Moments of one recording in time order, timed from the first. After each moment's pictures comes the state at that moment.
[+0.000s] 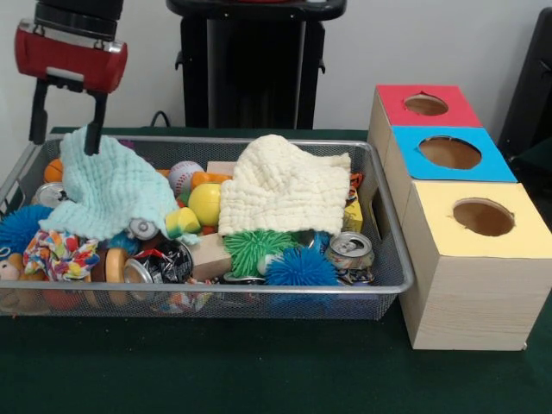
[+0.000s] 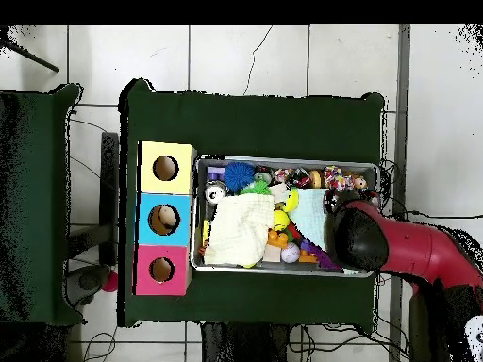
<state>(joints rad) -0.67 -0.80 0.18 1.68 -0.49 0.34 1.57</state>
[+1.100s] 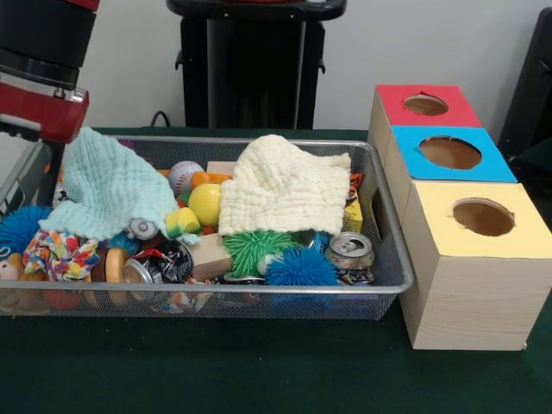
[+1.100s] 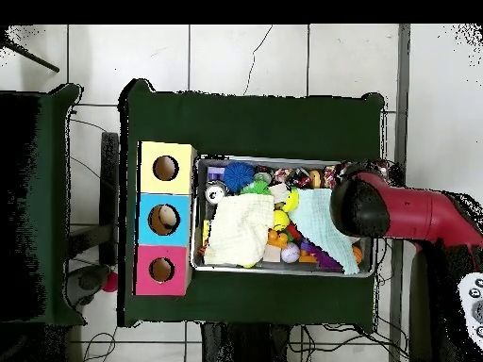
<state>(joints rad) -0.64 -0.67 0.19 1.46 -0.61 0.35 1.57</state>
